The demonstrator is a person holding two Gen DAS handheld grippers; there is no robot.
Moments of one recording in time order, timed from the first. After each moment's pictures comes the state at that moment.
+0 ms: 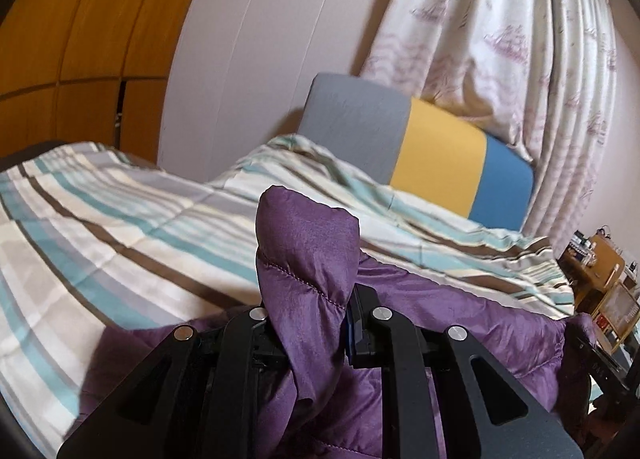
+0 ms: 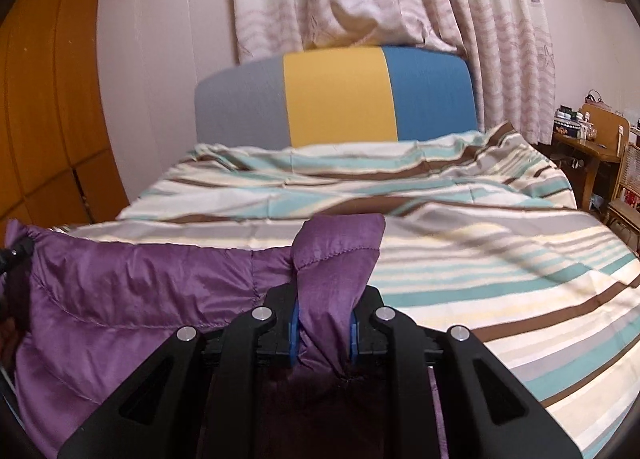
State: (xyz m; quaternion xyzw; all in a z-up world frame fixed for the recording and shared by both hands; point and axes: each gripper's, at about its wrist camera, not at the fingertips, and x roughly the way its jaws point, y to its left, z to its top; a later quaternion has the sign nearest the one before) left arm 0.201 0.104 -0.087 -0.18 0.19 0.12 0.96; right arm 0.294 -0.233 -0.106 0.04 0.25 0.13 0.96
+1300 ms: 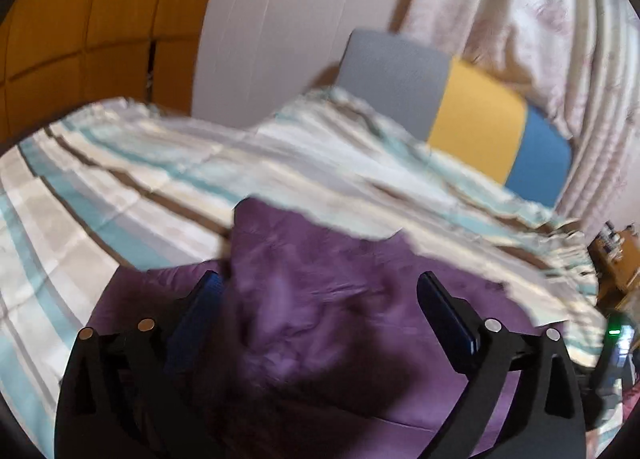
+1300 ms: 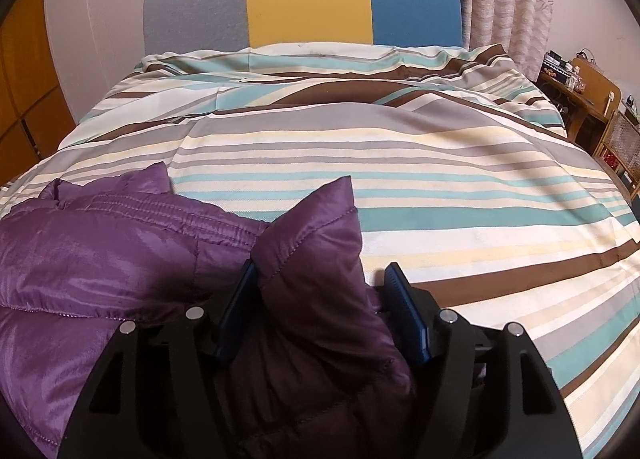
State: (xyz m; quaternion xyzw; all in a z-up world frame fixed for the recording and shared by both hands) left arm 0.192 0.084 -0.086 -0.19 0.26 0.16 0.93; right arm 0.352 -0.212 -0.174 0.00 0.41 0.06 0.91
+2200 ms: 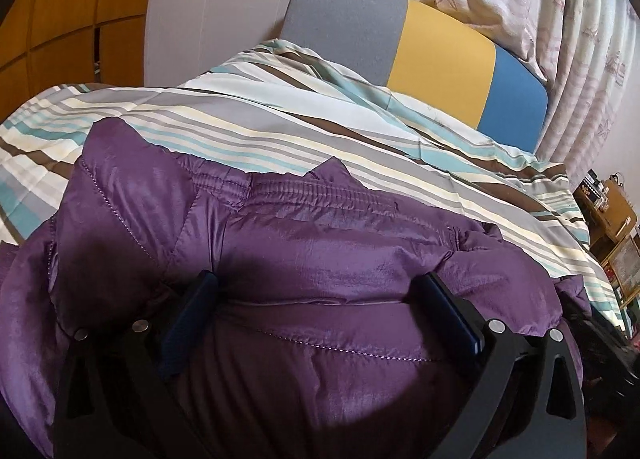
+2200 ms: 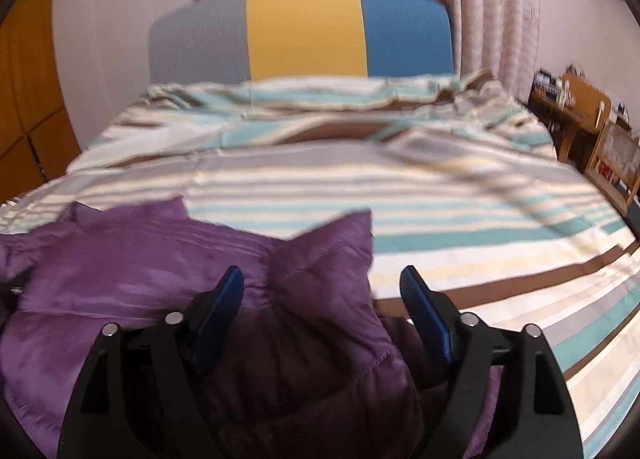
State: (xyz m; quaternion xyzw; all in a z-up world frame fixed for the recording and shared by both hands) left arm 0.269 0.044 -0.143 -0.17 0.34 0.10 0.92; right arm 0.320 -0.218 -0.147 0.01 0.34 0.06 0.94
